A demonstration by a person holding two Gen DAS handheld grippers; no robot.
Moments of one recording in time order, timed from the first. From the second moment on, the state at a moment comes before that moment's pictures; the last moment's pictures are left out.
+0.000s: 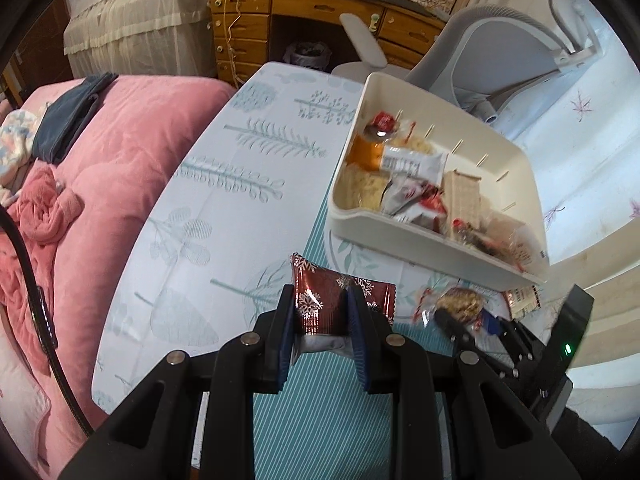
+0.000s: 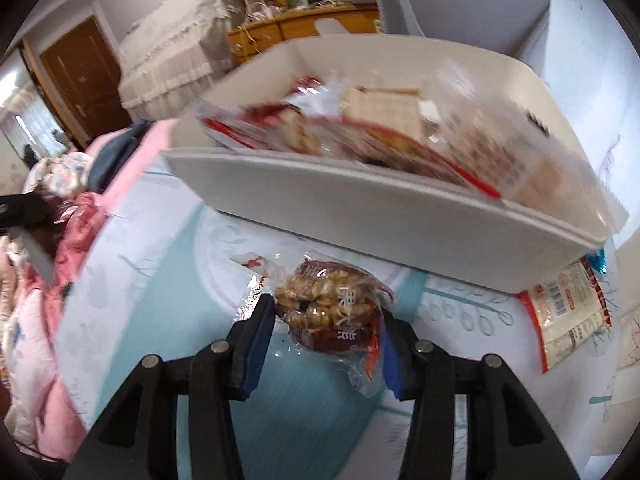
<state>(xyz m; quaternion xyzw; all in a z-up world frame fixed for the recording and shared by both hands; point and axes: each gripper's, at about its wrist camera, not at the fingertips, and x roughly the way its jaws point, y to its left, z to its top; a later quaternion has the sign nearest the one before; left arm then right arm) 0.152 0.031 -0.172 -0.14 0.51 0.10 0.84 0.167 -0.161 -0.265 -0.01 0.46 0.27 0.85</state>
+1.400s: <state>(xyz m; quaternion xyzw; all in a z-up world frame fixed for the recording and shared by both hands) 0.275 -0.063 -0.123 -0.10 0.46 -0.03 0.88 0.230 -0.250 -0.139 0.03 0.33 0.19 0.92</state>
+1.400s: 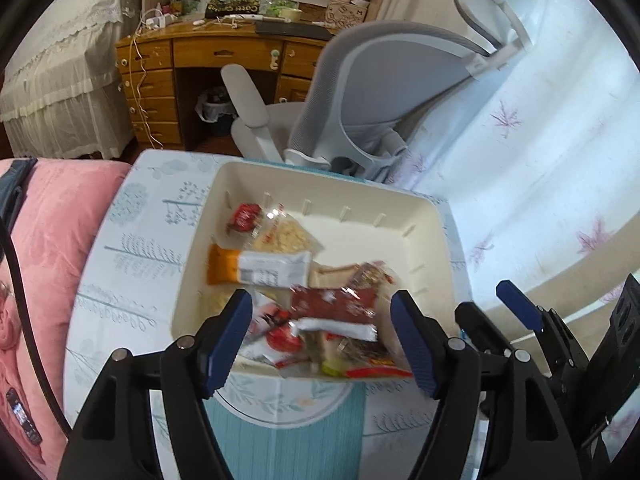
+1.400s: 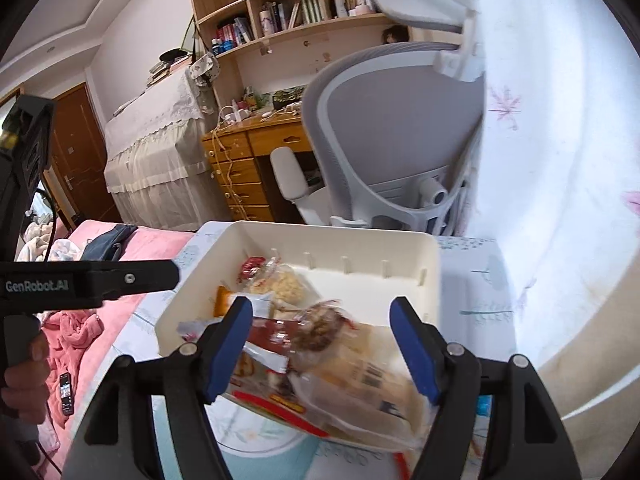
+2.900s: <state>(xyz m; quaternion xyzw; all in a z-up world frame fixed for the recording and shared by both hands) 0.252 -0.237 -0.278 -0.14 0.62 -0.13 0.76 0.282 -0.334 -0.307 -0.11 0.43 0.20 0.88</state>
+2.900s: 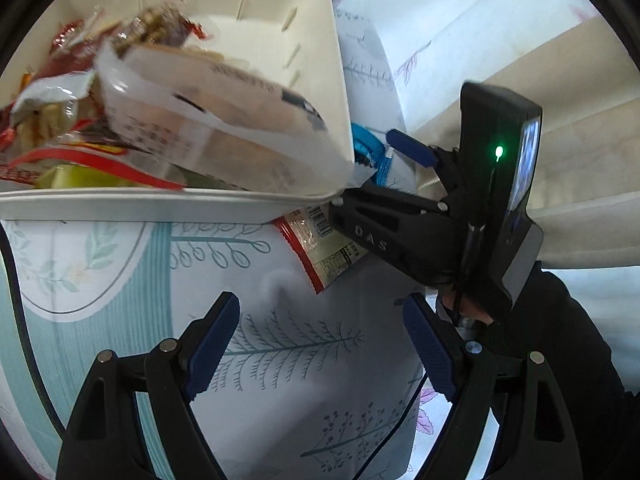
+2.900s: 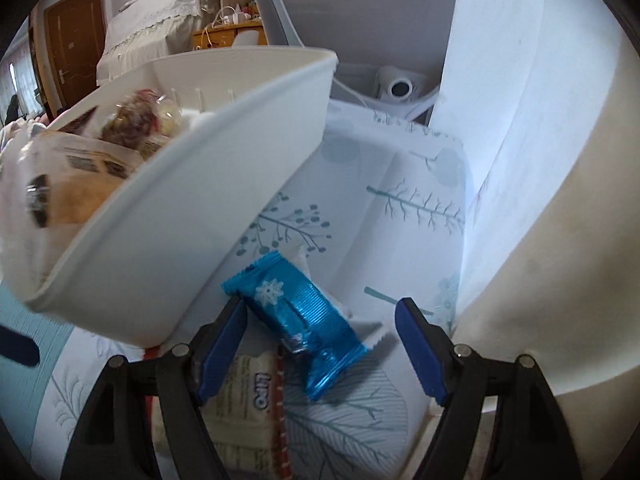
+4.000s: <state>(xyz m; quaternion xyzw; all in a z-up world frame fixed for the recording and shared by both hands) 0.305 -0.320 -0.316 -0.11 0.66 -0.05 0.74 0.204 -0.429 -0.293 0.04 0.49 0.08 0.87</state>
